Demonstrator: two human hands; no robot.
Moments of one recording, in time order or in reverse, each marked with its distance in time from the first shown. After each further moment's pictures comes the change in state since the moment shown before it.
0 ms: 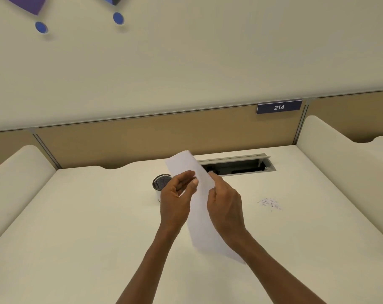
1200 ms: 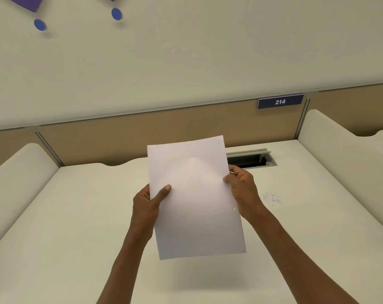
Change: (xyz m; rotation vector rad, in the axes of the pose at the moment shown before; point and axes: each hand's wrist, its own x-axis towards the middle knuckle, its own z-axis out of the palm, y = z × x) left_hand -0.003 -0.006 -0.070 0.016 0.029 -0.214; right_hand 0.031 0.028 -0.030 0.767 -0.239 0.622
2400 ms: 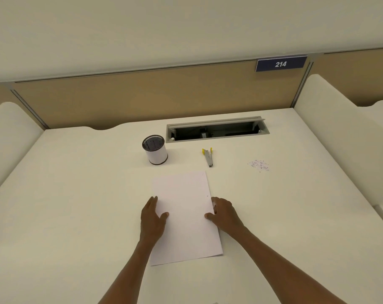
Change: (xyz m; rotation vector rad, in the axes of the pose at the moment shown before) left_hand -0.032 -0.197 -0.014 0.818 -0.025 -0.102; right_hand -0.035 0.197 -0.039 -0.981 -0.320 0.104
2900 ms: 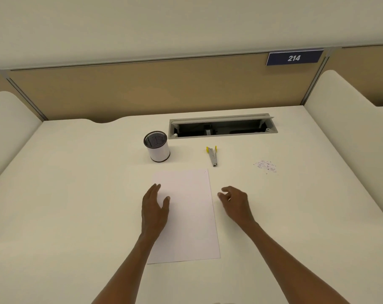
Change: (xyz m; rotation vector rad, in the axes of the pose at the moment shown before) left_hand 0.028 0.010 0.006 -0.048 0.179 0.131; right_hand 0.031 0.008 -0.022 0.230 0.291 0.018
